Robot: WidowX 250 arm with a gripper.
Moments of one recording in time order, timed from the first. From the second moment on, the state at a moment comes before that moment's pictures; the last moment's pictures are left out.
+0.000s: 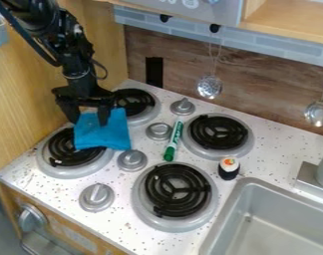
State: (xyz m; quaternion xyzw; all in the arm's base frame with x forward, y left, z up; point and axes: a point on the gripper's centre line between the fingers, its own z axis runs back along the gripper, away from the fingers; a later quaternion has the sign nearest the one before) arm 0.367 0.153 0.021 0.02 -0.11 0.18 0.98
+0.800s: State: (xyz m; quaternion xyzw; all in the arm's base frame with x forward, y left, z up) arm 0.376 0.163 -0.016 0.03 -0.05 0.20 0.98
